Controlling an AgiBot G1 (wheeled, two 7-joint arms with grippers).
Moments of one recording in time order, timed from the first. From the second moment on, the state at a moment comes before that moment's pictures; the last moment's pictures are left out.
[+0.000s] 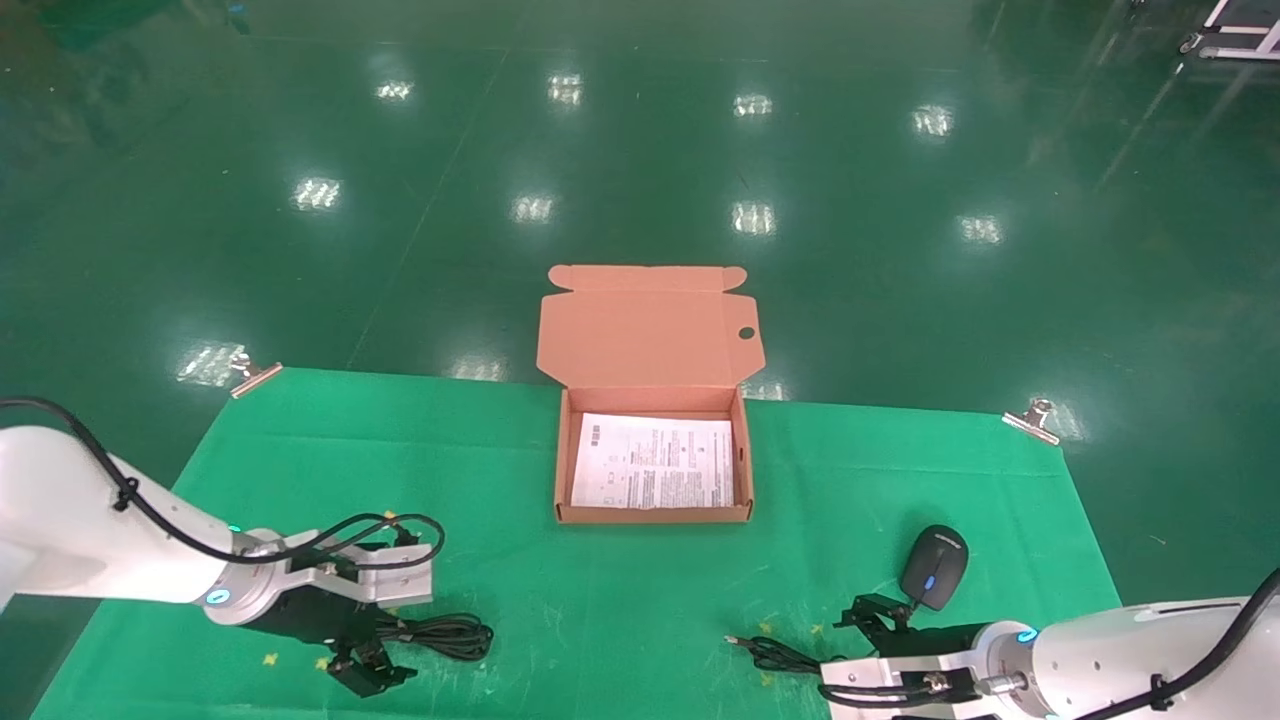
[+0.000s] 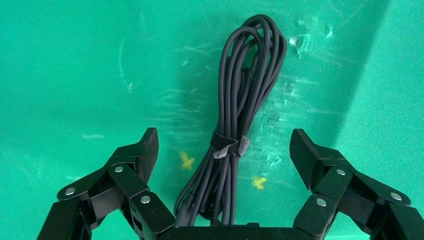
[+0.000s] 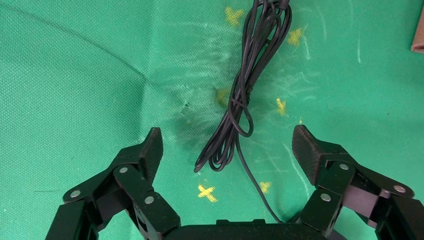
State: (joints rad) left arm -1.47 1.14 0.75 -0.42 1.95 1.14 0.06; right arm 1.18 -0.92 -0.82 1.12 -2.05 -1.03 0.03
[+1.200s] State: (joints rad) left arm -1.46 1.14 0.75 -0.44 1.95 1.15 0.05; right arm 1.18 -0.92 -0.82 1.13 -2.05 -1.05 0.04
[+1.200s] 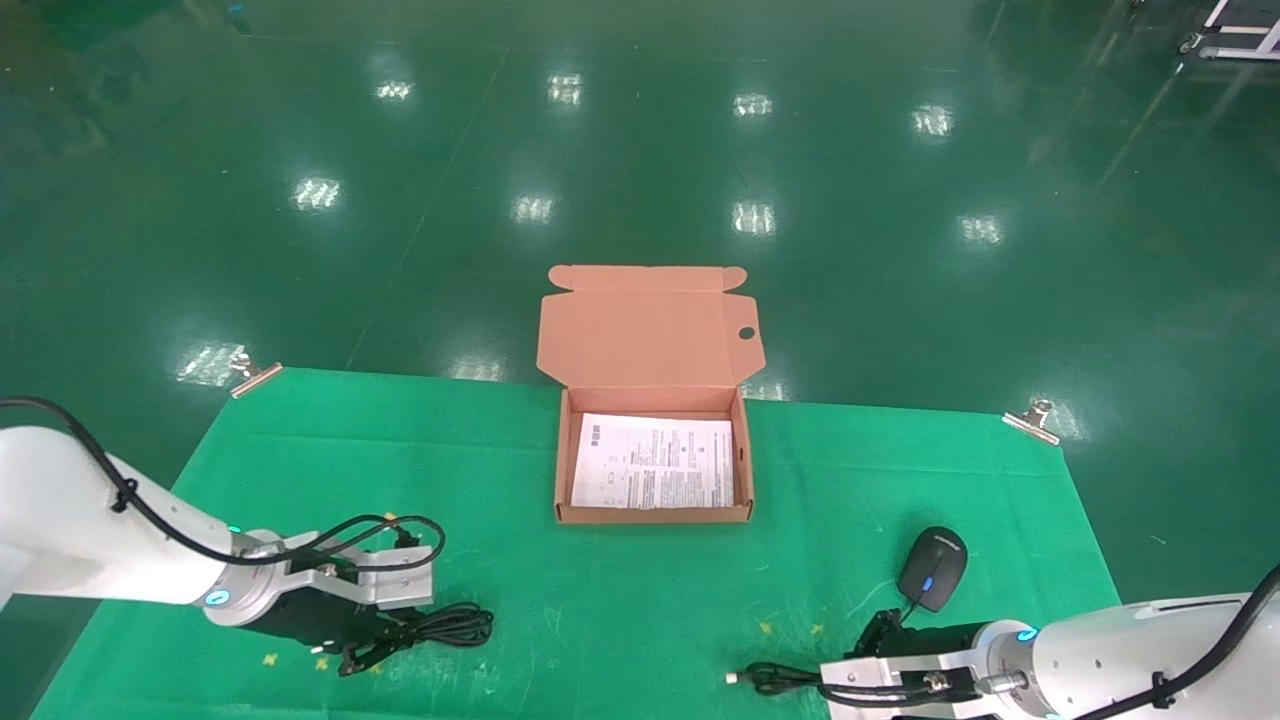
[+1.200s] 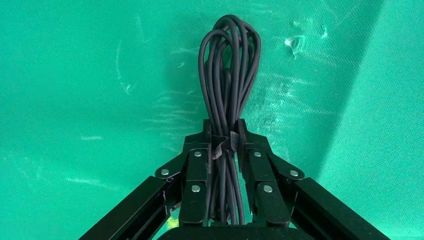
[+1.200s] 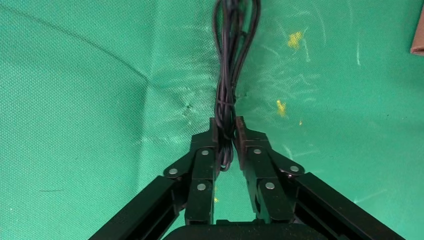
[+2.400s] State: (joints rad) left arm -1.64 1.08 0.64 -0.87 1.93 0.99 -0.02; right arm 1.61 -1.06 -0.60 1.12 -1.90 -0.84 -0.01
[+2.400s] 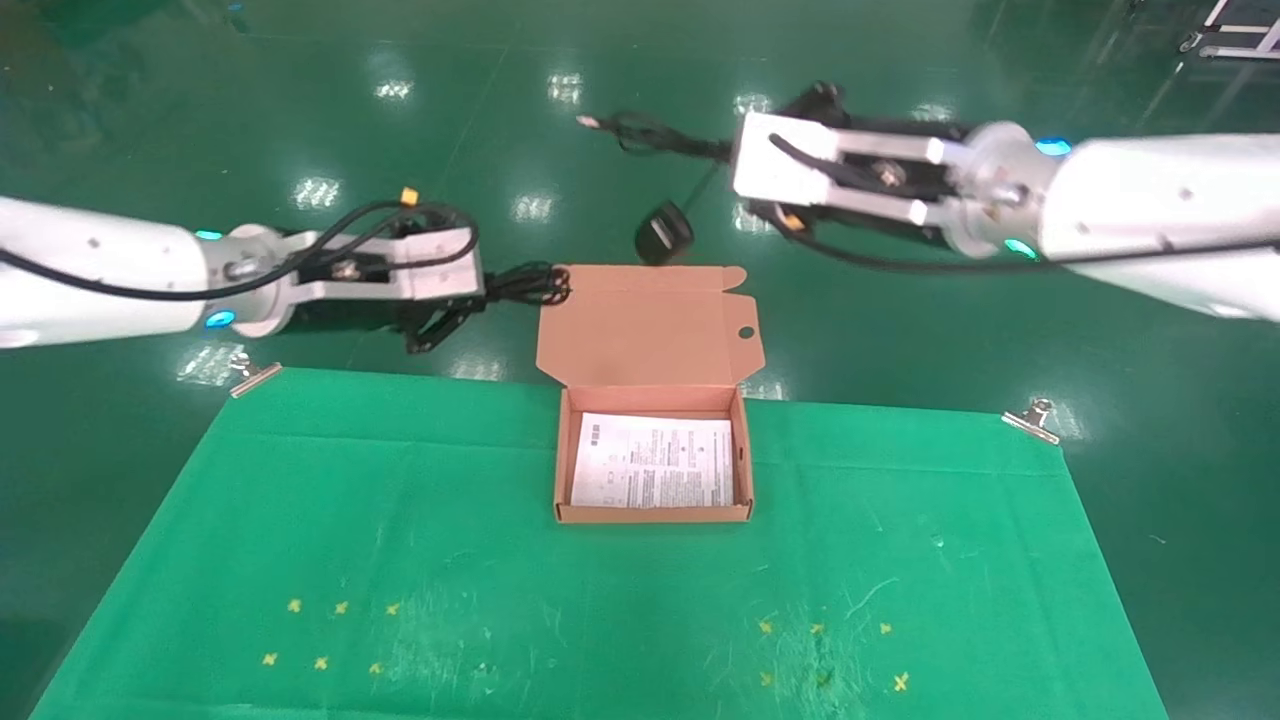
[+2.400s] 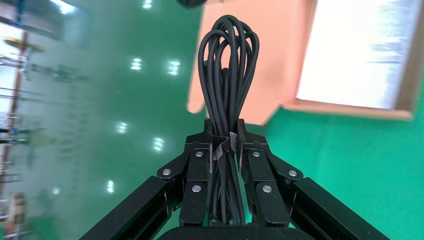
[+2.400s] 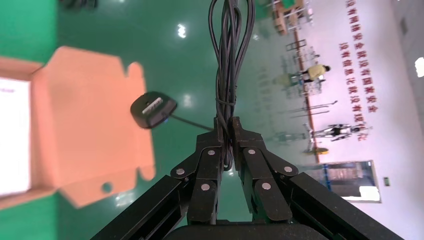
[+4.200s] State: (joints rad) left arm -1.61 1.06 0.71 -0.88 2.26 0.91 -0.27; right arm 1.54 -1.34 -0.64 0.54 -1.72 -0.77 -0.23
